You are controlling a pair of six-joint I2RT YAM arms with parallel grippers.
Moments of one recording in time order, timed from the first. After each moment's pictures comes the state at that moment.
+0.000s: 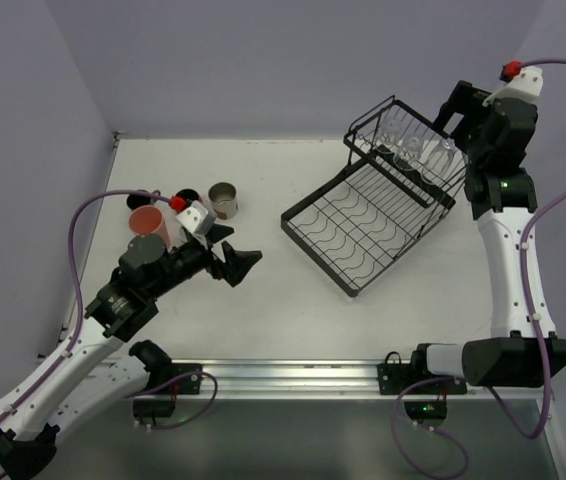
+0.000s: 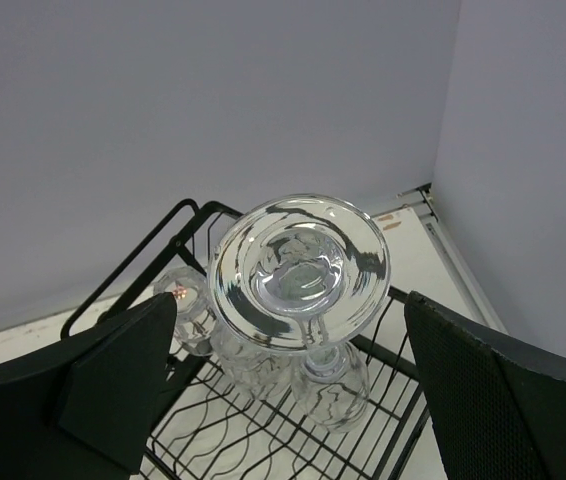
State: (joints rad) left arm -0.65 0.68 0.74 -0.17 0.20 -0.20; right arm -0.04 1.31 1.54 -0.33 0.18 0.21
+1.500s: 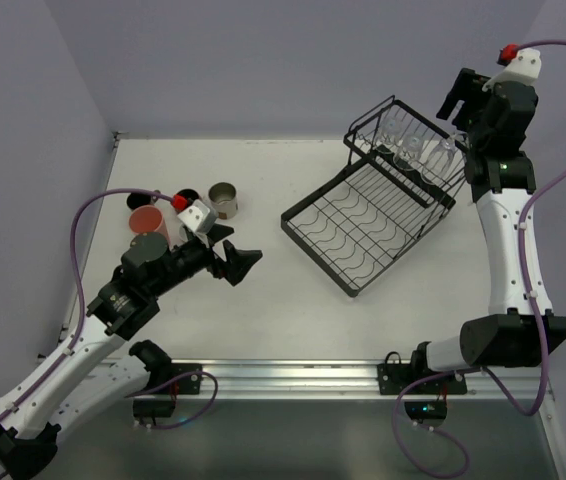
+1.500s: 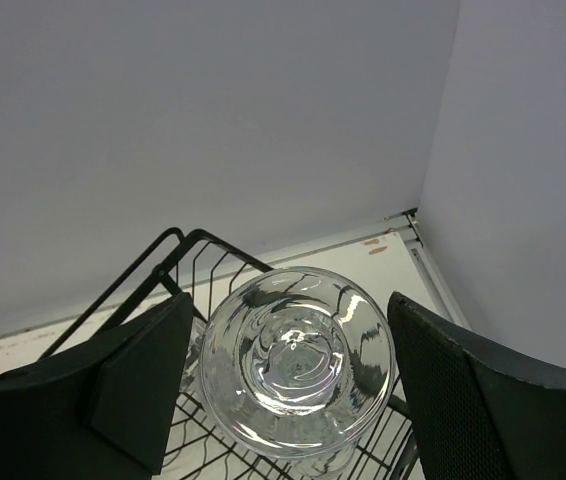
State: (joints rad) left arm -0.64 0.69 0.74 -0.18 0.20 -0.19; right arm -0.05 1.42 1.65 -0.31 0.17 0.15
